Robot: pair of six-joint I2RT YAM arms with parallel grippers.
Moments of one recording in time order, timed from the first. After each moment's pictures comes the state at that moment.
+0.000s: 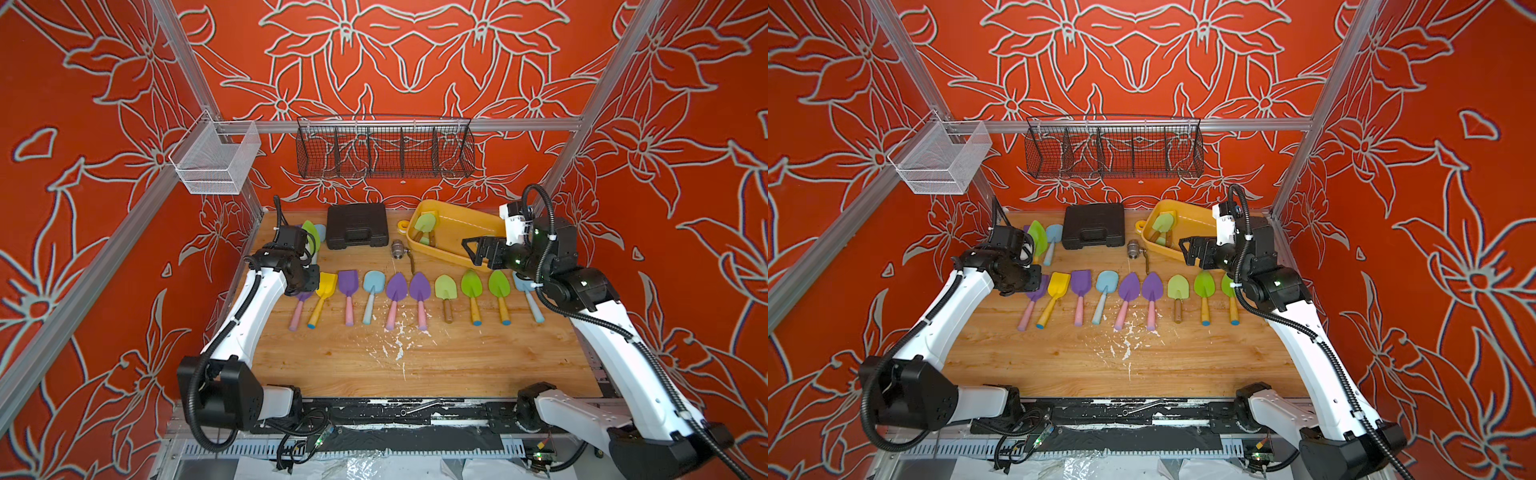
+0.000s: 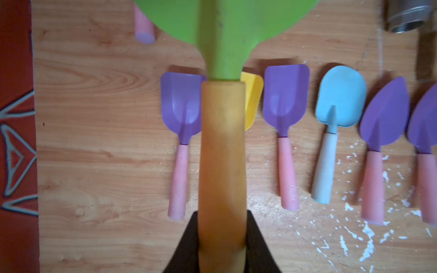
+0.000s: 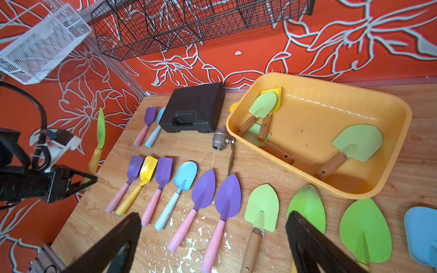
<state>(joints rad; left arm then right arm) 0.01 1.39 1.24 -1.04 -0.04 -0.10 0.27 1.09 1.27 -0.64 -0.23 0.31</state>
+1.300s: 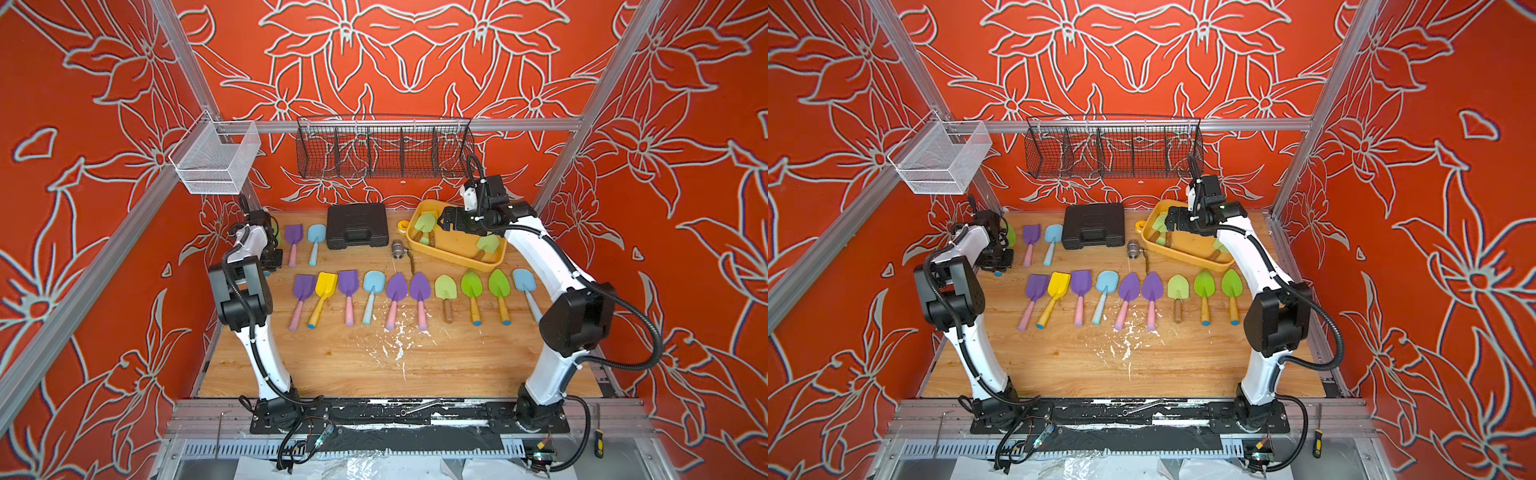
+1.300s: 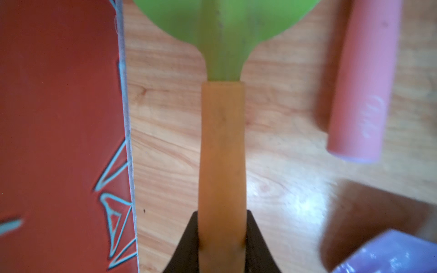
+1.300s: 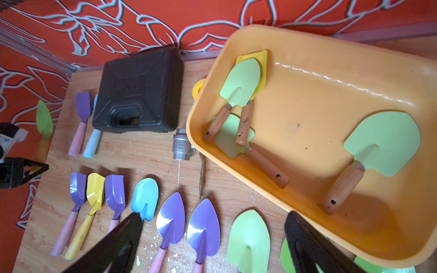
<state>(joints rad) 0.35 2.12 1.76 -0.97 -0.22 0.18 0.25 1.84 1.82 -0.82 -0.19 0.33</state>
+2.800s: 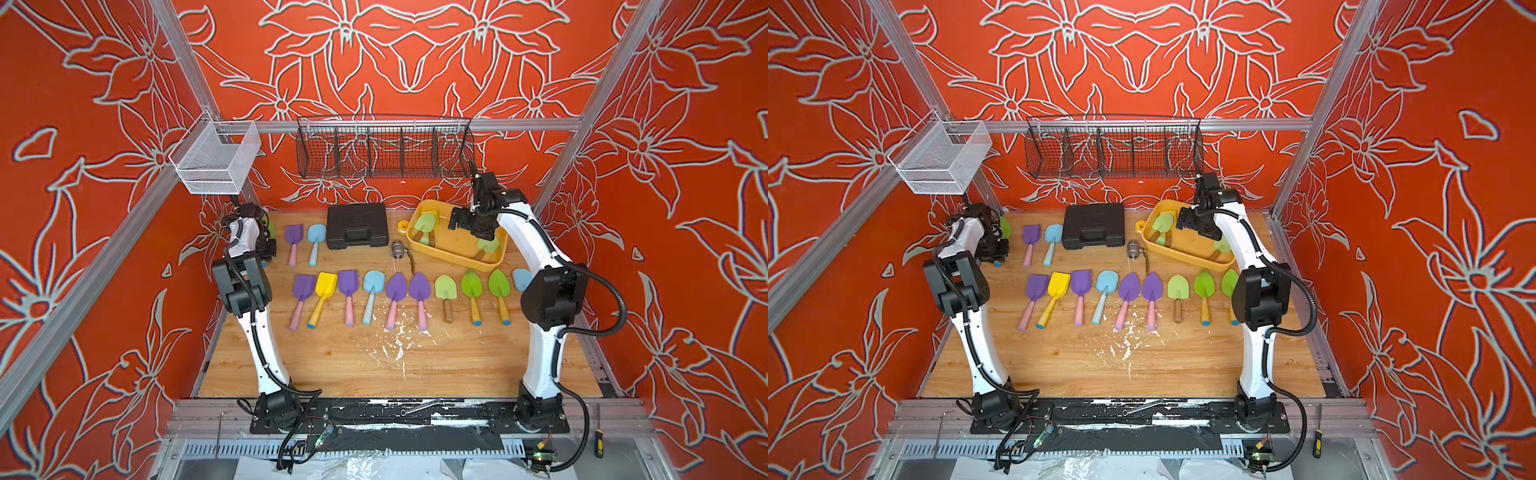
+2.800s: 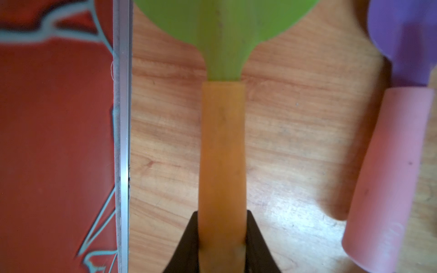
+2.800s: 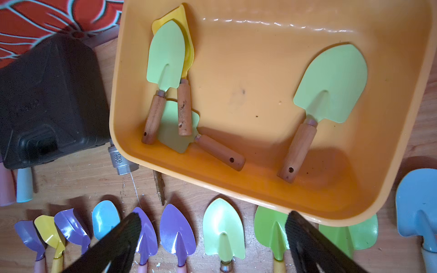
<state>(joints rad) 0.40 2.38 2.14 -1.10 -0.10 0.15 0.18 2.07 2.10 -1.11 -0.05 0.47</state>
